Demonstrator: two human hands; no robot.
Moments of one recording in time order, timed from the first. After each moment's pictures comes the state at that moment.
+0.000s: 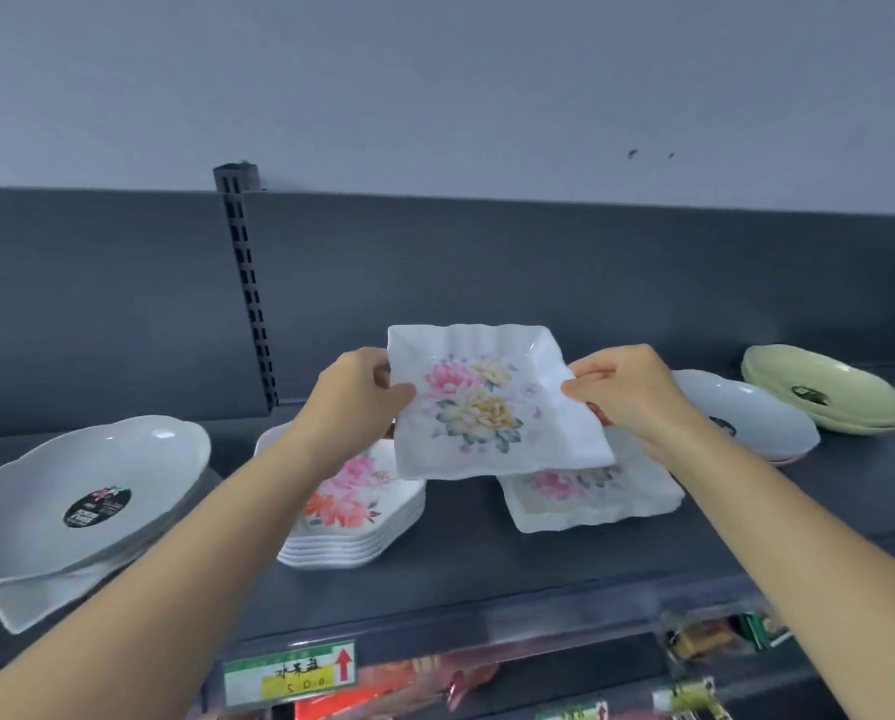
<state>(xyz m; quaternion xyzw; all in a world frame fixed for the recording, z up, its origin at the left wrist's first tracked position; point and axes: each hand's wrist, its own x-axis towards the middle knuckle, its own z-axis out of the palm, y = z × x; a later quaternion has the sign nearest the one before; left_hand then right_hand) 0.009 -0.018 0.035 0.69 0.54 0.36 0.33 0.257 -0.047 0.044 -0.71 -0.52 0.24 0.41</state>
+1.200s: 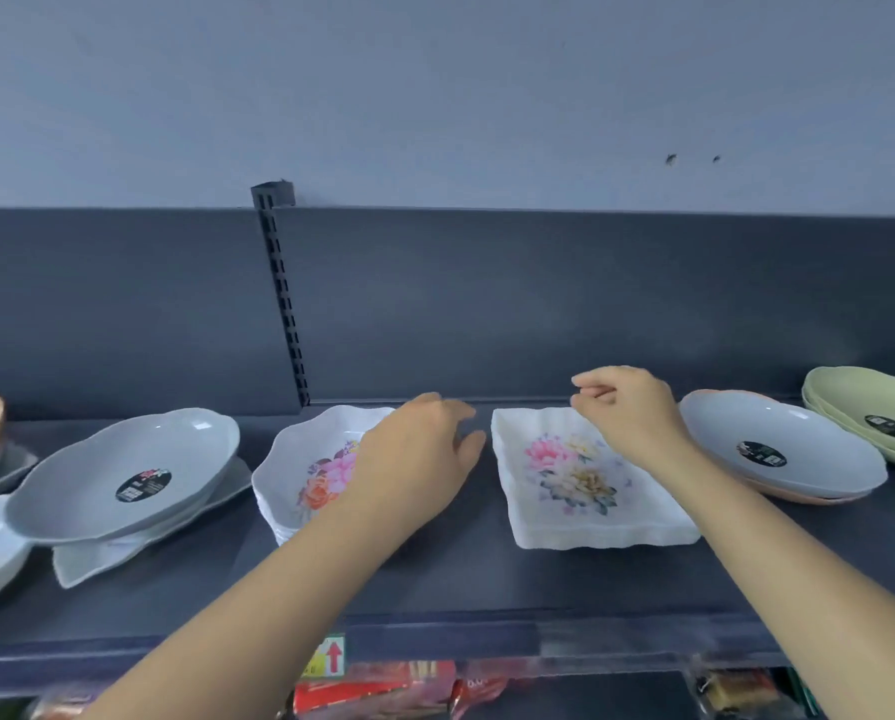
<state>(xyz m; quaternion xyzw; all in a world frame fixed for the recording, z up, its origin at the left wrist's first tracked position) 0.063 -0.055 0.016 0.77 0.58 0.25 0.05 0.271 -0.030 0.023 -0.69 -0.61 0.15 0.36</state>
